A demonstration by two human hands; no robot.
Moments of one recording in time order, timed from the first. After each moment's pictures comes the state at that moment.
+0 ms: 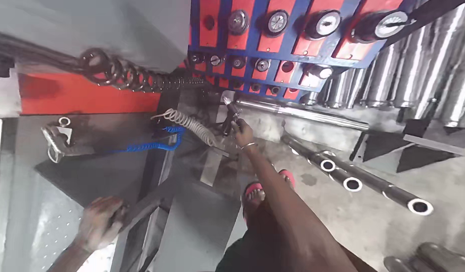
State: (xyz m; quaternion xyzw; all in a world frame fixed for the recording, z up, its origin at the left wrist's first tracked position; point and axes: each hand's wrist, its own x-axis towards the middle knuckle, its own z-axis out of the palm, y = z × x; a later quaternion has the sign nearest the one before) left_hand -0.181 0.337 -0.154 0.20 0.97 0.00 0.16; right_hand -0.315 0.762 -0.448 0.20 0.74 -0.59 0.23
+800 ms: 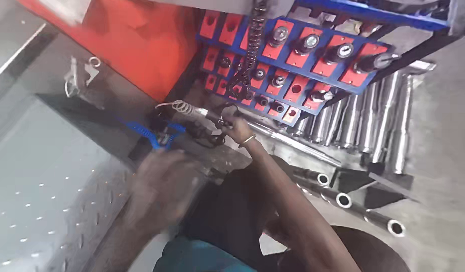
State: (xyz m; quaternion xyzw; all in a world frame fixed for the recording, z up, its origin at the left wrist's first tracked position) left_hand -0.123 0.433 -0.180 0.16 0.97 0.19 -0.06; right_hand -0.301 0.677 -0.363 -0.14 0.88 -0.41 0.19
